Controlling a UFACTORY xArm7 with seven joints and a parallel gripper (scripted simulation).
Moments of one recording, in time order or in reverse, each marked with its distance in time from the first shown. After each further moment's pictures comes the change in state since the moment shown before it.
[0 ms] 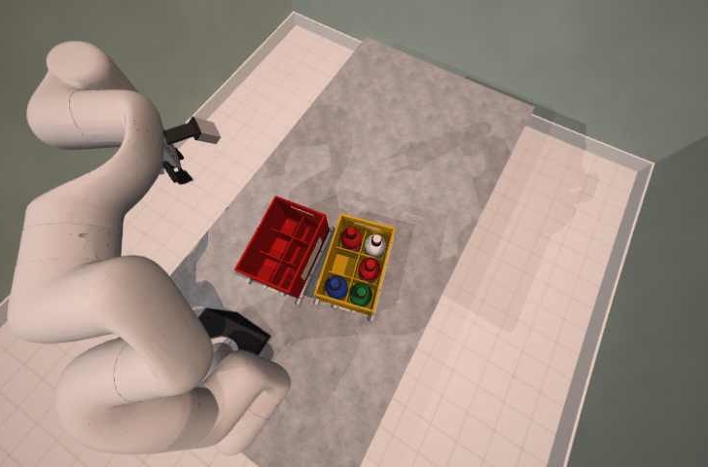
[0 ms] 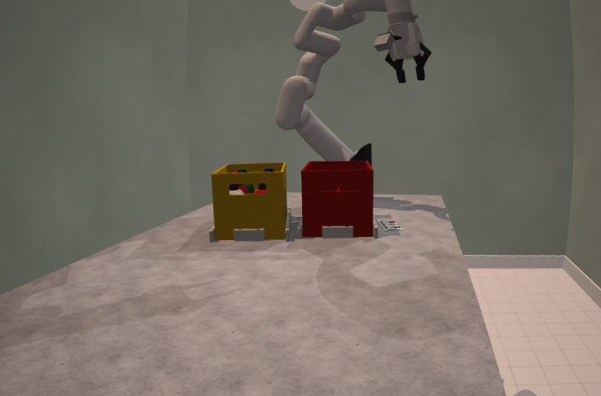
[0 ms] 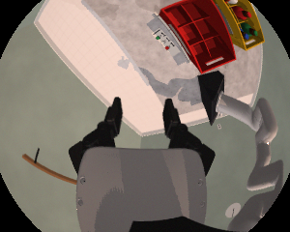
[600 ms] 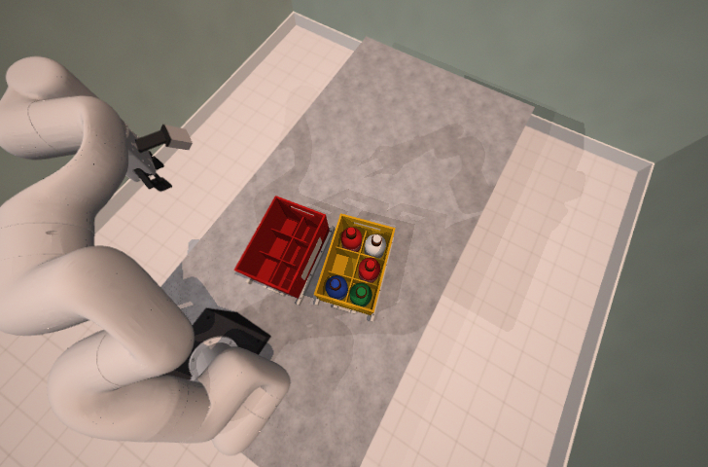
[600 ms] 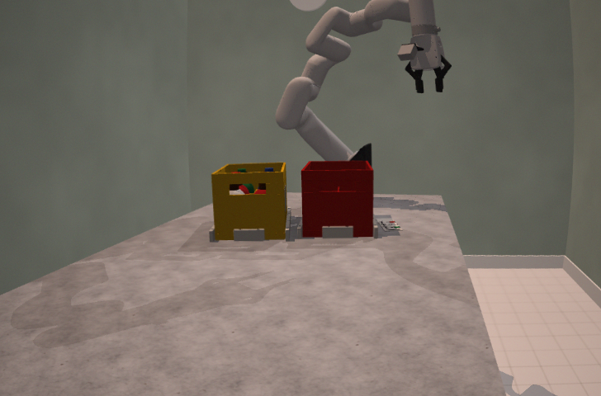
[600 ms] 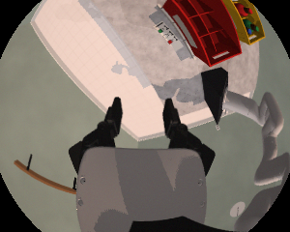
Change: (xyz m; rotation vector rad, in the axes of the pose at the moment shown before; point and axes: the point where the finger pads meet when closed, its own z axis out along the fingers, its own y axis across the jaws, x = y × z) arm -0.058 -0.024 0.035 -0.053 0.049 -0.019
